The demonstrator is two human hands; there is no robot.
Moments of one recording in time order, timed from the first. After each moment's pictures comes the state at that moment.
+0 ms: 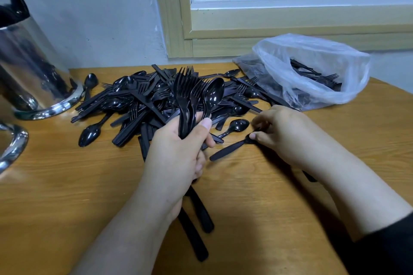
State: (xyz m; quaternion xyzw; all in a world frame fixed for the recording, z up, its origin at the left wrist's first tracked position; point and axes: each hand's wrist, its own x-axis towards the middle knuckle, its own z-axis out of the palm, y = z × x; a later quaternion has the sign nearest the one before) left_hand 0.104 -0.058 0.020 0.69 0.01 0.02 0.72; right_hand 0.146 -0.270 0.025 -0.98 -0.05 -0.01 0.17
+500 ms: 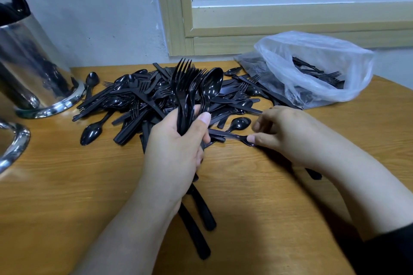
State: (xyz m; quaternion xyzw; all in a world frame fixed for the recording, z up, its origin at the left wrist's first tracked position) left_hand 0.105 -0.057 0.023 0.70 0.00 0.07 0.71; right_hand 0.138 -0.270 0.035 -0.98 -0.07 0.03 0.20
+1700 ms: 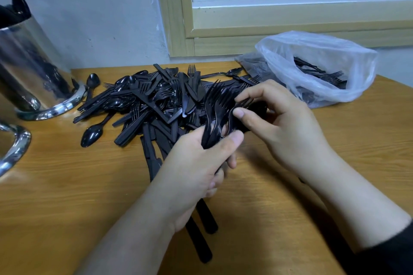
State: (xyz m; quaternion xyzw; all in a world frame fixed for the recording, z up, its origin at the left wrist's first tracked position) left_hand 0.092 -0.063 0.032 0.69 -0.02 -0.17 0.70; right_hand 0.132 -0.241 0.031 -0.84 -0.20 -0.22 0.45
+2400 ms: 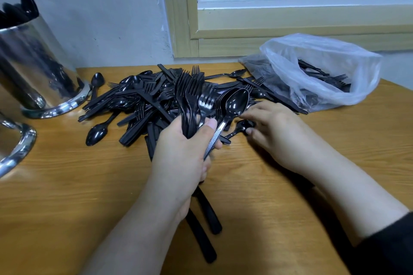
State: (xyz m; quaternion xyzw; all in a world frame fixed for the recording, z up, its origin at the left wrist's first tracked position) left_hand 0.103 -0.058 0.024 0.68 0.05 0.00 0.73; right_hand 0.157 -0.259 0.006 -0.96 -0.17 -0.08 0.21
